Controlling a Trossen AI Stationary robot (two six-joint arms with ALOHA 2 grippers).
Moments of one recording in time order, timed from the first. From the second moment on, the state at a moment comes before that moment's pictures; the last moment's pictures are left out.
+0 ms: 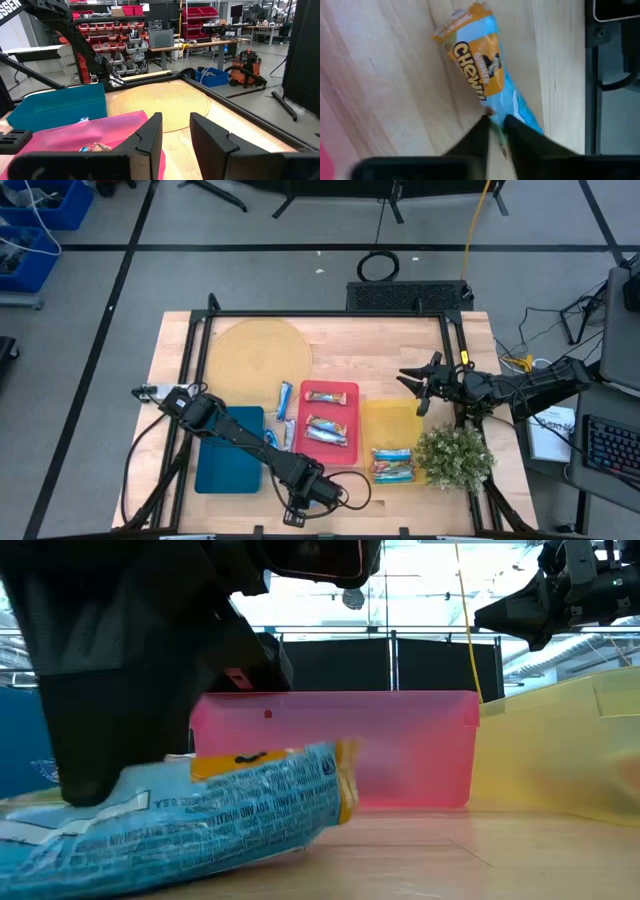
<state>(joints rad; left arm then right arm) -0.50 2.27 1.83 -0.95 0.27 -0.32 0.20 0.35 0.15 0.17 0.55 0.10</state>
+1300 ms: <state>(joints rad) -0.54 2.16 1.77 -0.93 0.11 -0.32 0.20 0.35 0.15 0.16 0.54 0.11</state>
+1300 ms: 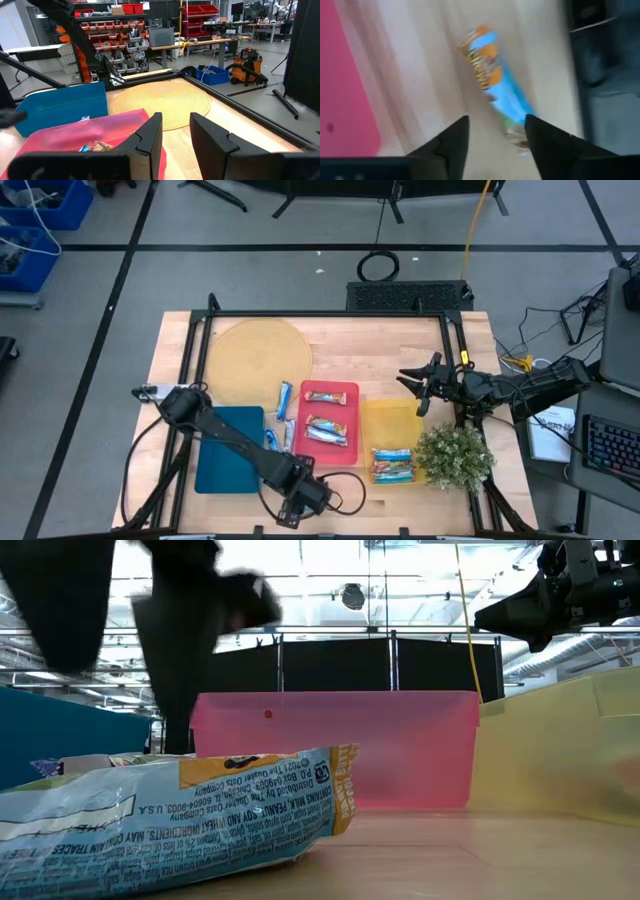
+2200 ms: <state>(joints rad) -0.53 2.17 1.67 -0.75 0.26 -0.34 0.20 0.35 0.15 0.15 0.54 0.12</state>
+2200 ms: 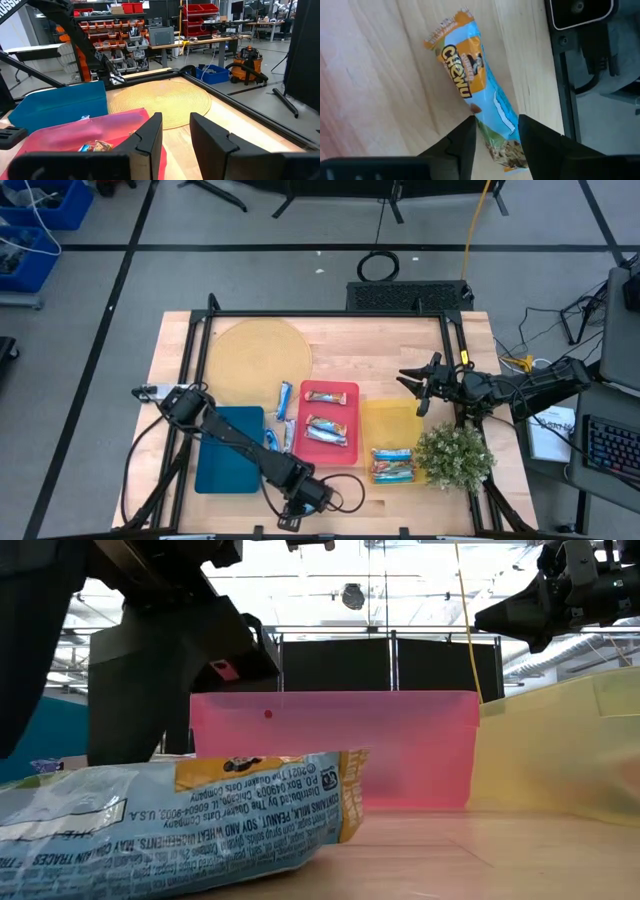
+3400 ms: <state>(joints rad) -0.30 2.17 2.10 -1.34 -0.15 0.12 0.20 0.35 0.15 0.15 0.54 0.13</state>
